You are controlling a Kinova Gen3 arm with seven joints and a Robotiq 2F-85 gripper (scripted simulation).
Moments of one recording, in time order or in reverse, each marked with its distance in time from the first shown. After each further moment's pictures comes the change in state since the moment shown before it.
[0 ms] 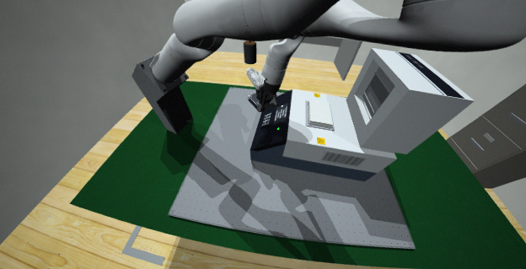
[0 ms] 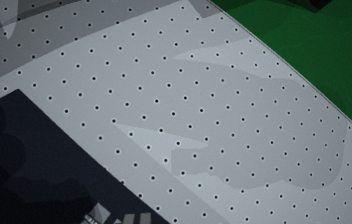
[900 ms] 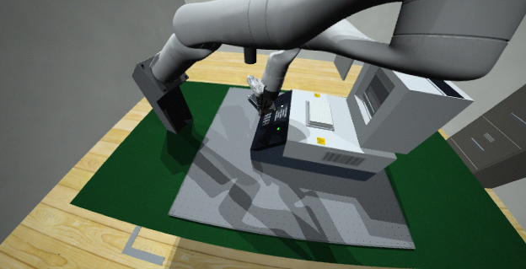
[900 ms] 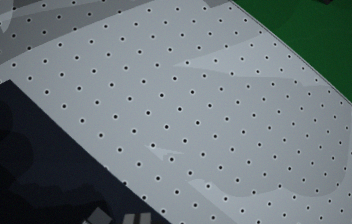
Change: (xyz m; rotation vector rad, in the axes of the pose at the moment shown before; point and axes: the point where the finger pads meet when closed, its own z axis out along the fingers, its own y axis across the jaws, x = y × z) arm -0.004 -0.004 0.026 0.005 -0.001 0.001
